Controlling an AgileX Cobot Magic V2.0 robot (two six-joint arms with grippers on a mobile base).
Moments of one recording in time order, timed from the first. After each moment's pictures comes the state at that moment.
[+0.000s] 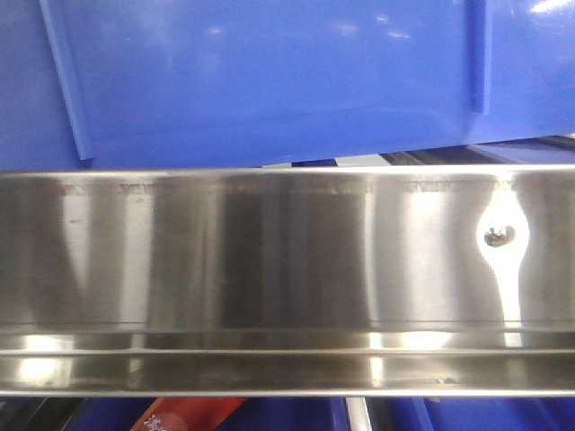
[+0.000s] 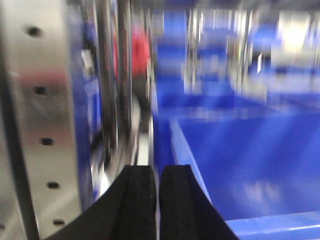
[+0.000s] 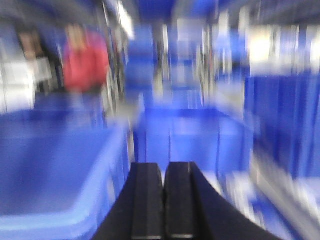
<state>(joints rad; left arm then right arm) 0.04 0.43 -0.85 -0.01 0.59 0.00 0.08 0.48 -1.07 -0.02 0.75 0.02</state>
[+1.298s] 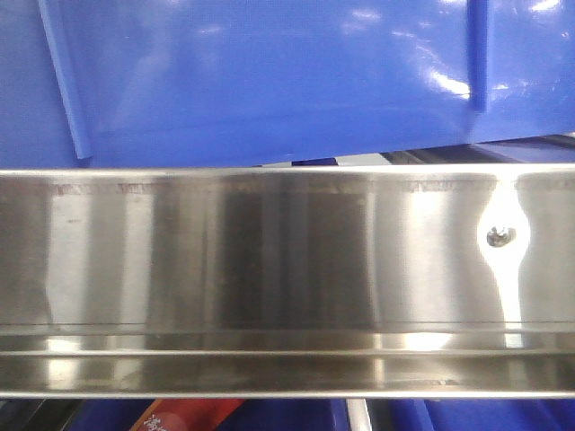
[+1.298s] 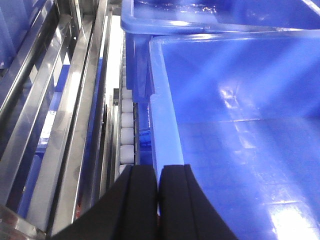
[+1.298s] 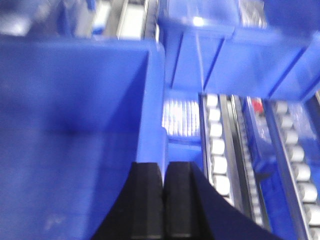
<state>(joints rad) 0.04 1.14 -1.39 -0.11 0.92 0.00 0.31 1.55 -1.94 -0.19 1.23 0.12</state>
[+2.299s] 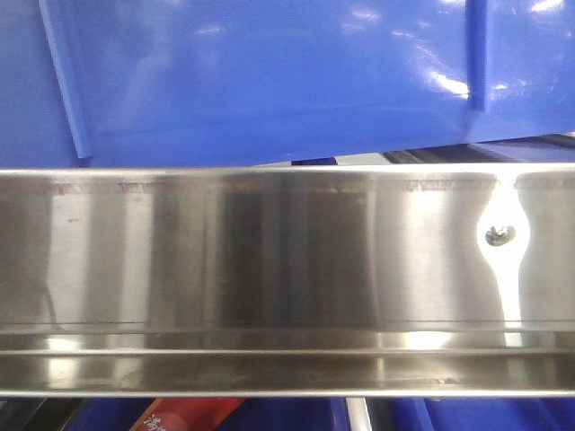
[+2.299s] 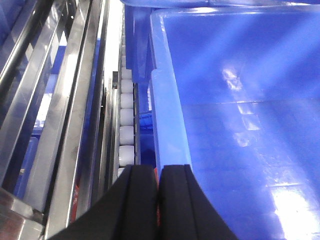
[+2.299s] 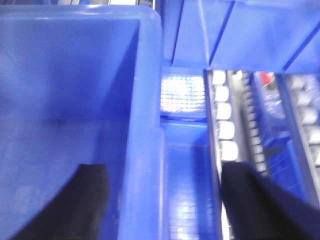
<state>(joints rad) 0.04 1.14 -1.35 -0.11 0.94 0.00 0.26 1.62 -1.94 -0.12 1.23 0.12</state>
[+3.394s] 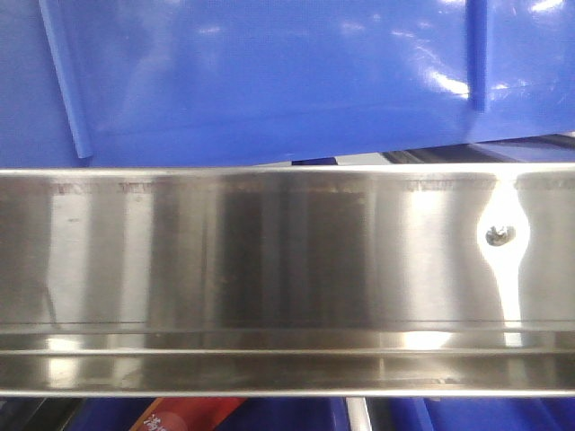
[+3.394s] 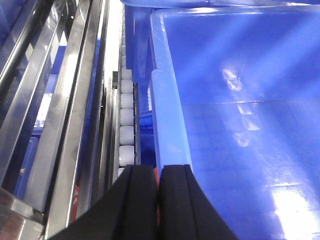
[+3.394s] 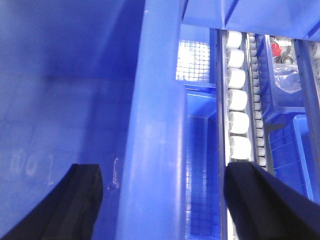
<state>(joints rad) 0.04 1.14 -1.35 -0.11 0.94 0.00 0.26 1.63 -1.83 -0.10 1.23 0.07</state>
